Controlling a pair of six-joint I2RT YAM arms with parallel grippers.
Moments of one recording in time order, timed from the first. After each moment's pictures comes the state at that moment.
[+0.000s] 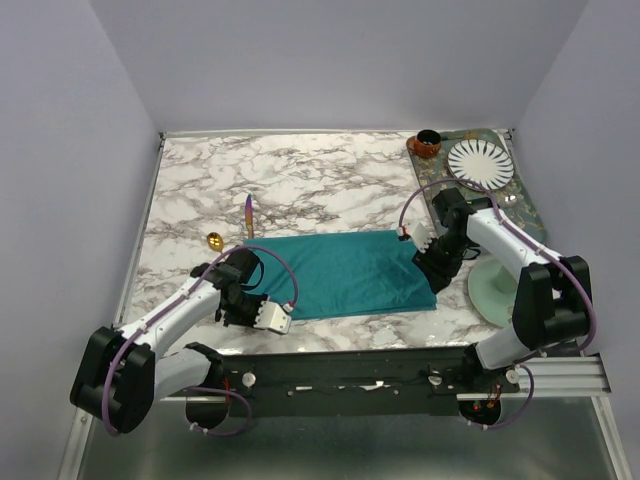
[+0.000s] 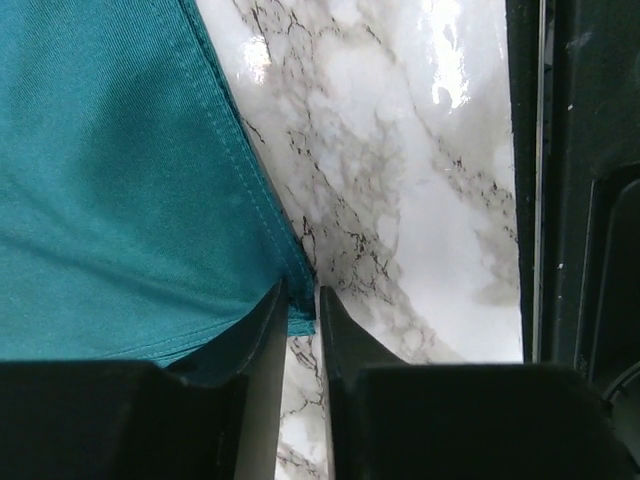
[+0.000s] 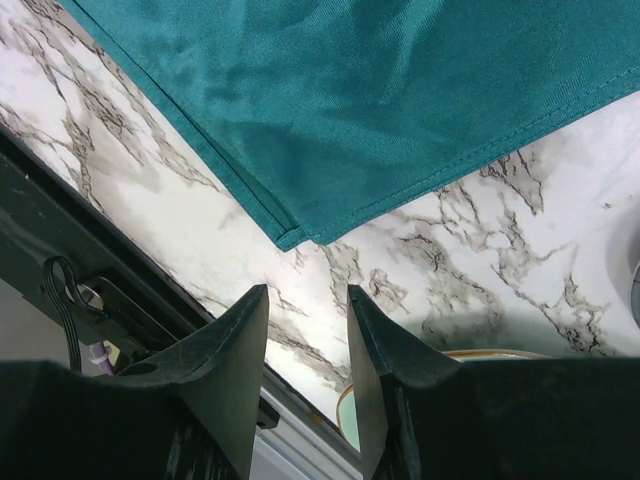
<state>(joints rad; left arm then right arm) -0.44 1.11 0.55 -0.90 0.33 1.37 0.21 1.53 1.05 -1.10 -0.28 -0.75</state>
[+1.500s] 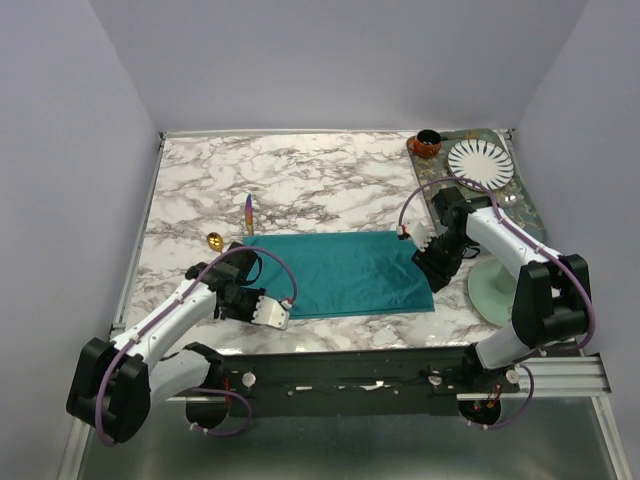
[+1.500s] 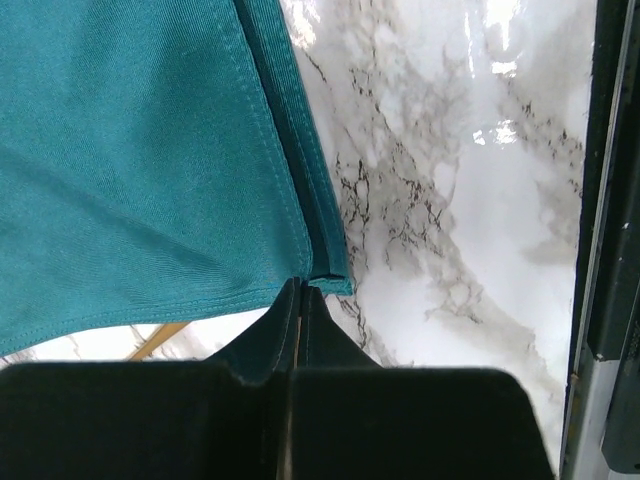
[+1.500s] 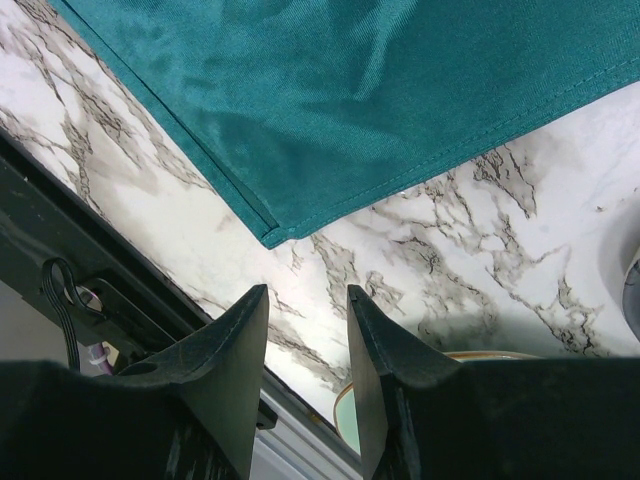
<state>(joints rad) -0.44 1.05 0.58 -0.90 0.24 1.38 0.21 1.54 1.06 -1.10 -0.28 -0.75</state>
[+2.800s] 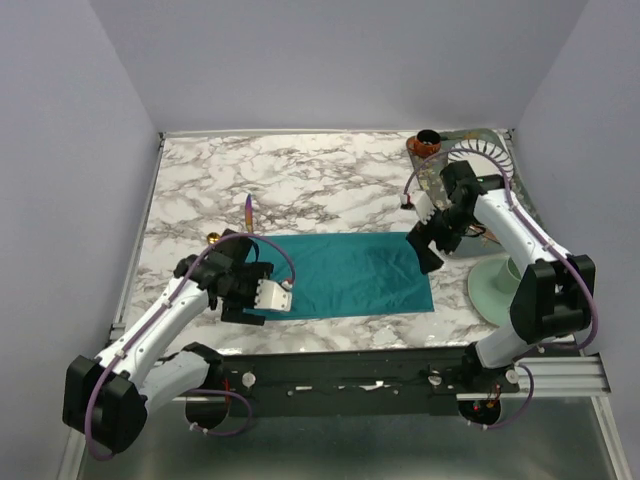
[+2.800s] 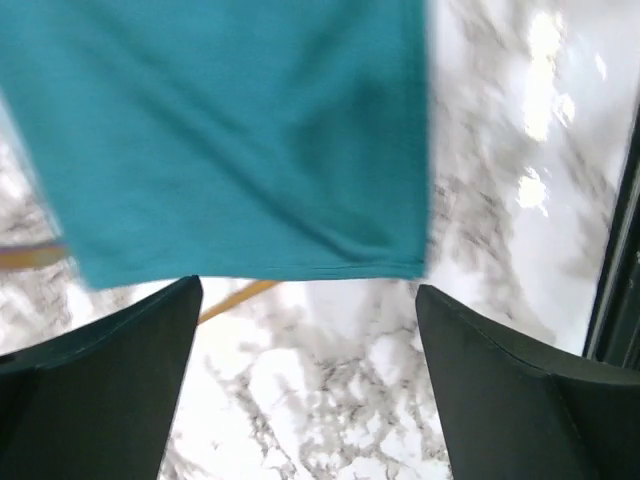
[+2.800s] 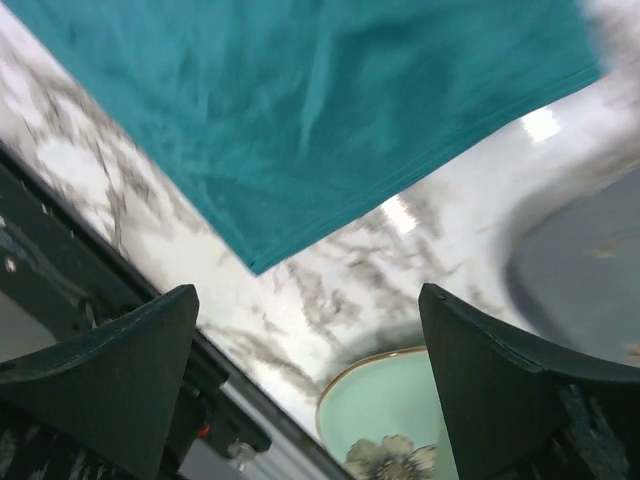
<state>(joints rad) -0.43 0.99 0.67 -0.96 0.26 1.29 0.19 1.57 1.22 -1.15 -0.35 -0.73</state>
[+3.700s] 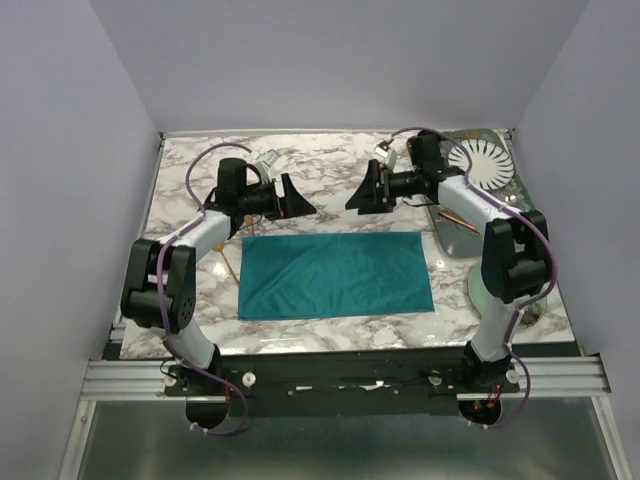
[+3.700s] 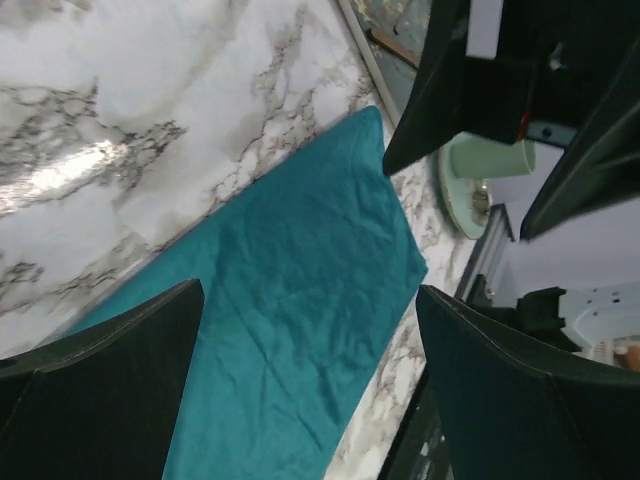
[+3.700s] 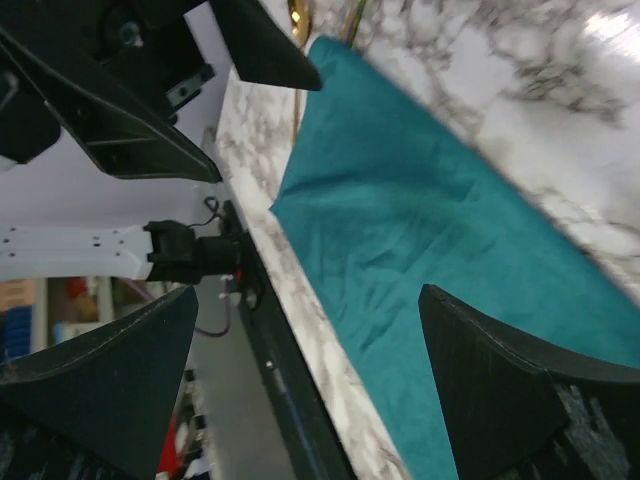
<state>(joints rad) -0.18 1.62 1.03 0.08 0.83 -0.47 0.26 1.87 1.43 -0.34 -1.01 0.36</state>
